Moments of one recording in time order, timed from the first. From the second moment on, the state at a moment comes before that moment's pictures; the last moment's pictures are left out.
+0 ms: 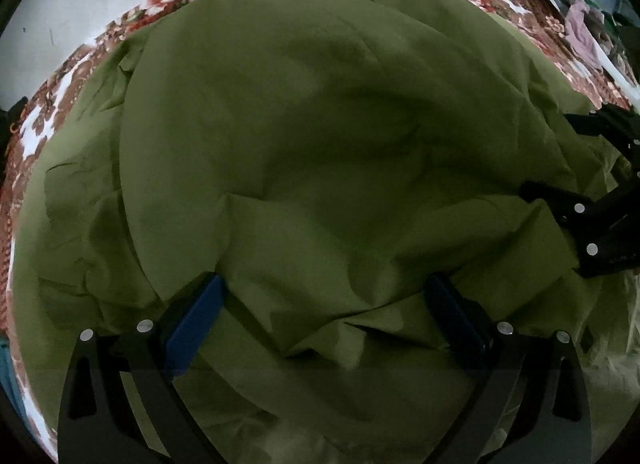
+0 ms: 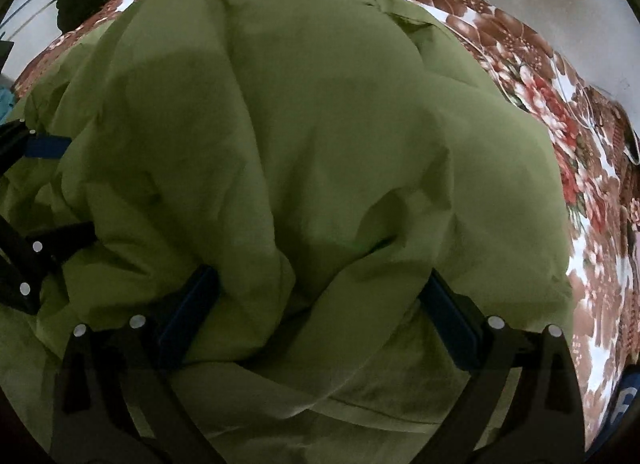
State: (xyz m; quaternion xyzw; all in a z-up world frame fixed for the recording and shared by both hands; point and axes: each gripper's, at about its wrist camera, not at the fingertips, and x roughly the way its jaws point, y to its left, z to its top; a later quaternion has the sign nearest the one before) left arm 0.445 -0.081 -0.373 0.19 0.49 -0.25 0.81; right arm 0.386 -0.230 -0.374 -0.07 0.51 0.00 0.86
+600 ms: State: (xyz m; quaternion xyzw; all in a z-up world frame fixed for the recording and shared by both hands) left arm 0.285 0.019 -0.246 0.16 0.48 -0.20 0.84; right arm 0.241 -0.237 -0.278 -0.05 0.51 0.04 0.86
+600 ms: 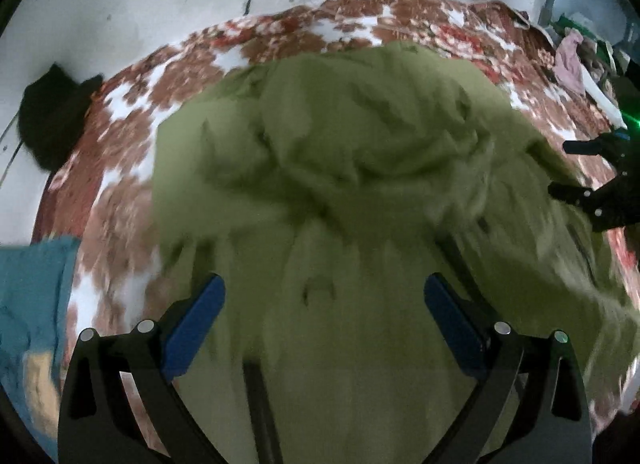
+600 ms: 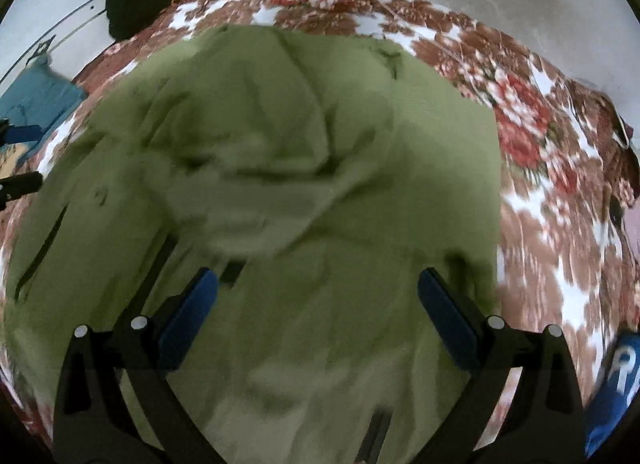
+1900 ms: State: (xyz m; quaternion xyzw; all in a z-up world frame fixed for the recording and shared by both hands) left arm 0.119 0.206 -0.355 -0.12 0.69 -0.14 0.70; right arm 0.001 -0.352 -0.363 0.28 0.68 0.05 0.68
